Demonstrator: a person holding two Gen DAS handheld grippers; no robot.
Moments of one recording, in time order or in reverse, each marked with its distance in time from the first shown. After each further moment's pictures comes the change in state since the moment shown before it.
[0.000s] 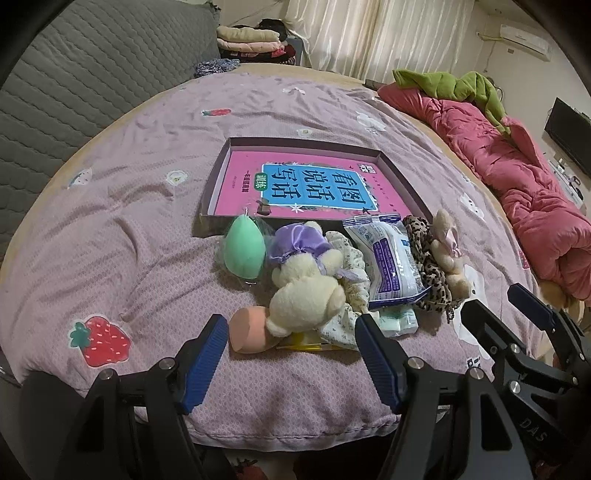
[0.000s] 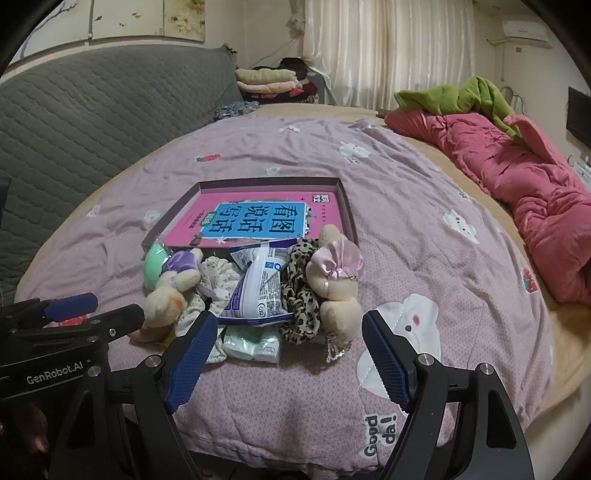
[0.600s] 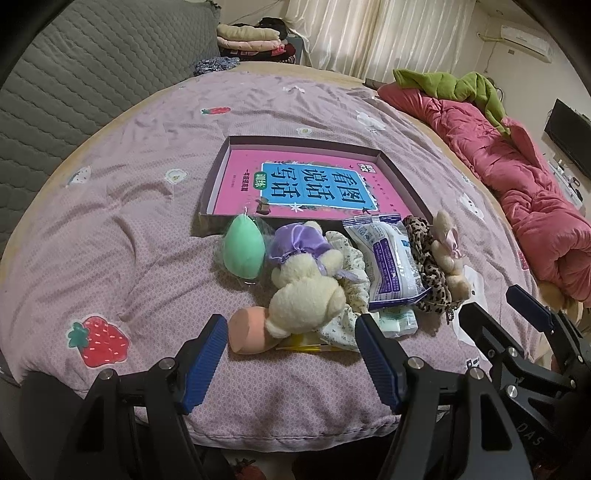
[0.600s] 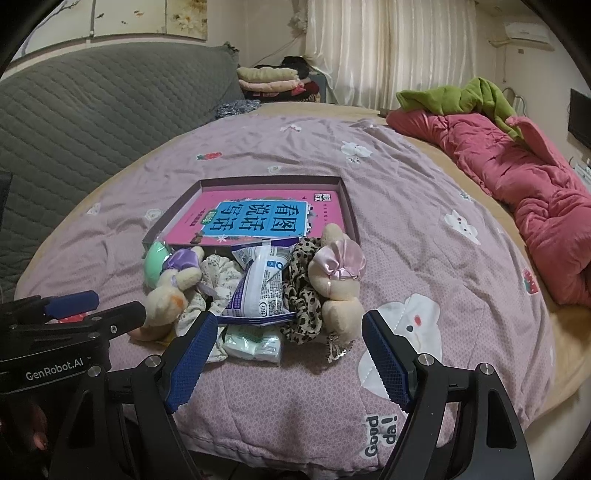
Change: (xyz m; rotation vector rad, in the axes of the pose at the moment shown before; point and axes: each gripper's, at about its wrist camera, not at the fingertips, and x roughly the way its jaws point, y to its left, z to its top) left arm 0.002 0.001 0.002 -0.002 0.005 -0.004; right arm 0.001 0.001 0.000 -0.003 0.002 0.002
